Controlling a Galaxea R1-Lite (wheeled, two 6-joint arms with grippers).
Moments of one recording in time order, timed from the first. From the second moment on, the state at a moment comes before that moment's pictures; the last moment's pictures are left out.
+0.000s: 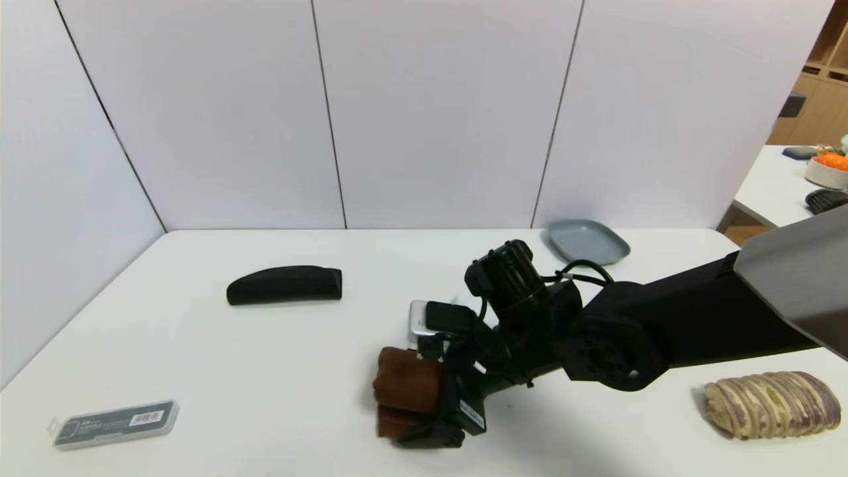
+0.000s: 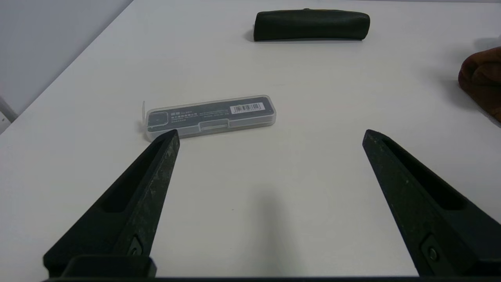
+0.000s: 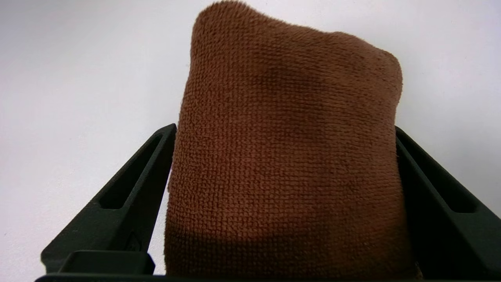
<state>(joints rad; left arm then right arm) -0.01 0.00 0.00 0.00 0.01 -0.04 0.73 2.05 -1.14 -0.11 0.59 -0.62</state>
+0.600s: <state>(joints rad) -0.01 0.00 0.00 0.00 0.01 -0.04 0.72 2.07 -1.15 -0.12 0.59 -0.68</state>
